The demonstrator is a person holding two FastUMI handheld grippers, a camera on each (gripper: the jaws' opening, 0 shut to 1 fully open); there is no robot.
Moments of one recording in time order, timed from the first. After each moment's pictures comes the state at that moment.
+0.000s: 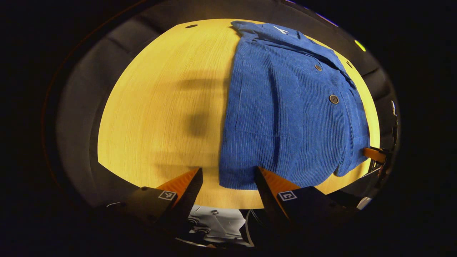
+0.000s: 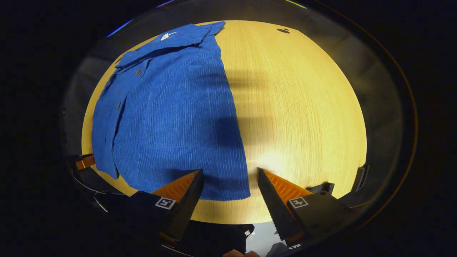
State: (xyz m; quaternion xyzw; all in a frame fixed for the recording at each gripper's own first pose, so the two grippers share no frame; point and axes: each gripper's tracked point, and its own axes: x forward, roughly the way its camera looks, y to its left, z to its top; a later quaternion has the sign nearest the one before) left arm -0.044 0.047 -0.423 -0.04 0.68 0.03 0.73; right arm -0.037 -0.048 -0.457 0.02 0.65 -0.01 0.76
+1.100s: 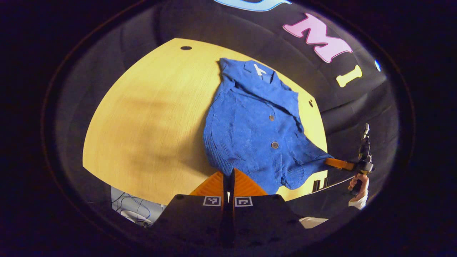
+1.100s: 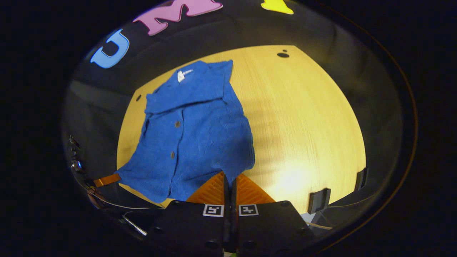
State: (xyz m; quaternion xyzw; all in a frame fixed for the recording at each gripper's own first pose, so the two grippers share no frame) left arm 0.045 0.038 -0.282 -0.20 0.56 -0.08 0.80; right arm 0.062 -0.009 -0.309 0.15 0.55 0.00 0.82
